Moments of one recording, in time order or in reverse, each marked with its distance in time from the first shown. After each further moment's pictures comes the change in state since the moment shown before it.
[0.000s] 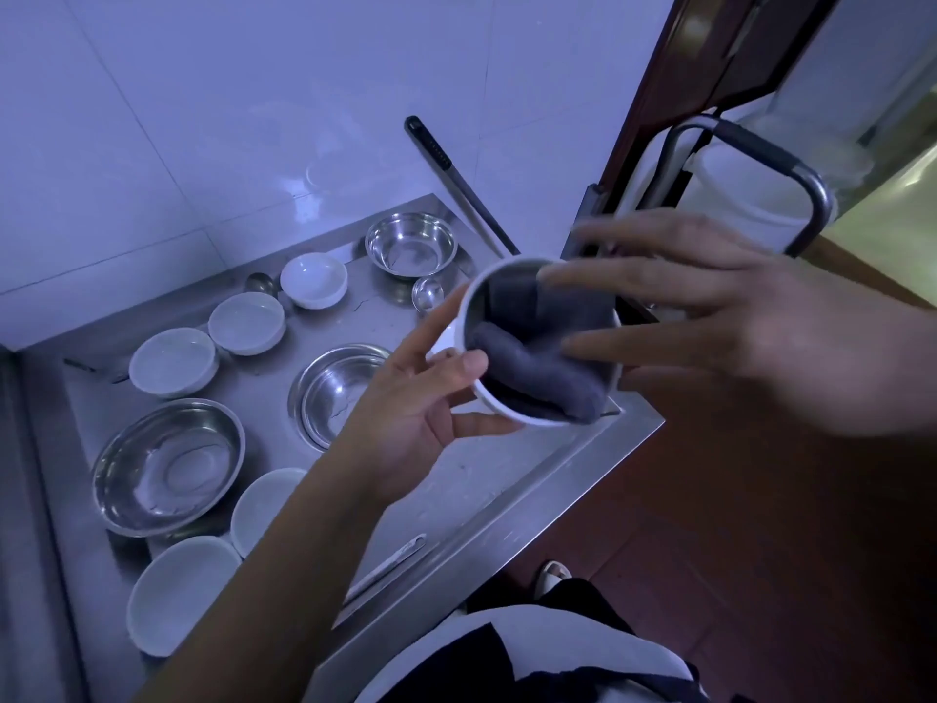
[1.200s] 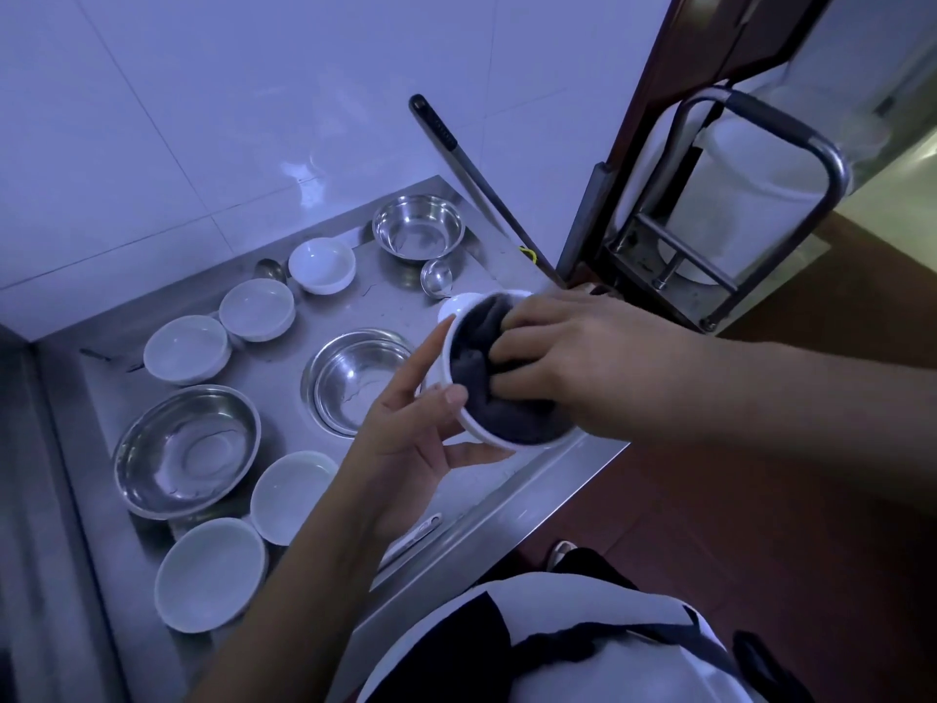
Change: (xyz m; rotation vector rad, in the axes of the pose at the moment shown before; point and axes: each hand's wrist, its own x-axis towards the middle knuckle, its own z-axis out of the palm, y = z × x) left_hand -0.039 -0.019 -0.018 0.008 0.068 -0.049; right_hand 0.049 -0.032 0.071 0.046 -0.154 0.014
